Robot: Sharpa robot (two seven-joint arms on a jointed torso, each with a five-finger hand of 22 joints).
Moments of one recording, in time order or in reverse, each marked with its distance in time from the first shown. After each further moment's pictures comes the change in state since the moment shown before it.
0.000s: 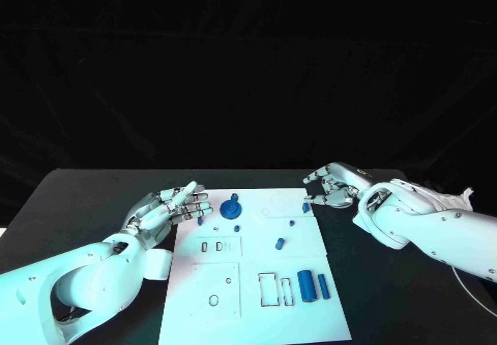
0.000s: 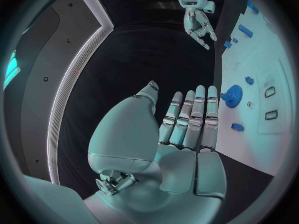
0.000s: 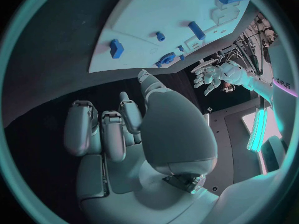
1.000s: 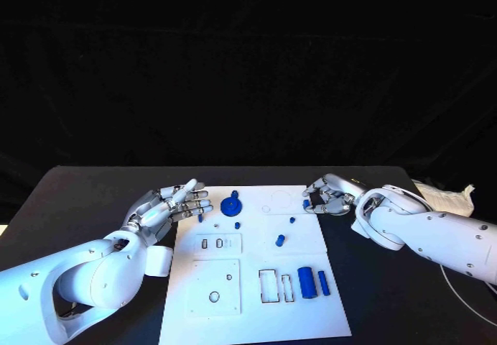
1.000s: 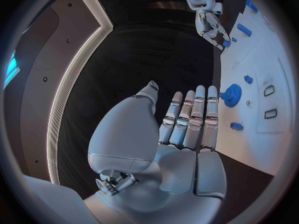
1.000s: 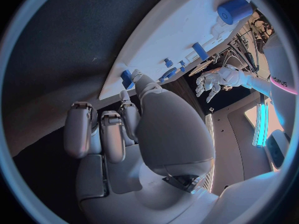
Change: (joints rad) left arm -0.003 0.004 -0.001 -0.009 0.000 0.004 -0.001; left_hand 0.000 0.000 0.000 0.000 0.000 0.000 0.000 0.000 0.000 0.000 0.000 0.000 0.000 0.000 0.000 0.000 0.000 0.000 0.000 0.000 0.000 0.000; right arm -0.043 0.073 0.000 -0.152 0.056 0.101 0.107; right_hand 0.083 0.049 0.026 -0.063 0.006 0.050 -0.006 0.012 0.010 0.023 -0.002 0.075 0.012 0.004 0.003 0.013 0.000 0.000 0.007 0.007 0.016 0.035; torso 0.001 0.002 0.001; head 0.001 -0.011
